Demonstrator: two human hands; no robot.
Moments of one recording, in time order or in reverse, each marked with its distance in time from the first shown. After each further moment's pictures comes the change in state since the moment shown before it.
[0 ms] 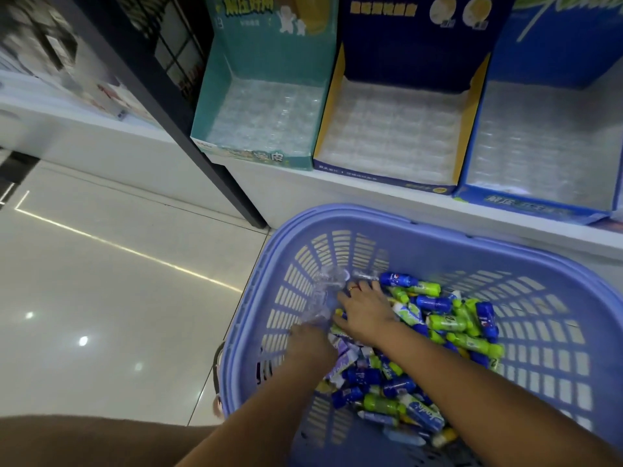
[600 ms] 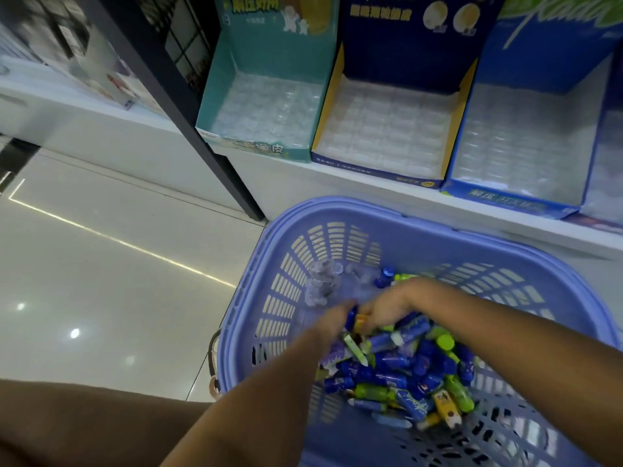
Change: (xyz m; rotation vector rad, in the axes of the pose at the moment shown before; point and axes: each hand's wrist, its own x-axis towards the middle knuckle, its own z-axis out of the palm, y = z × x) left_hand -0.003 0.046 -0.008 -1.119 -0.288 -0.037; right_hand -0.032 0.037 -0.070 0.291 -0.882 -0.175
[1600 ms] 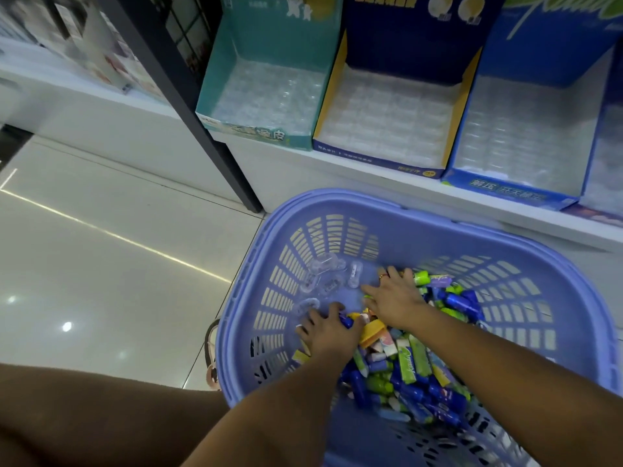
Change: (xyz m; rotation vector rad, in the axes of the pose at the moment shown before) left_hand 0.022 -0.059 0.016 0.750 0.394 0.123; right_hand 0.041 0.040 0.043 -0.457 0.809 0.331
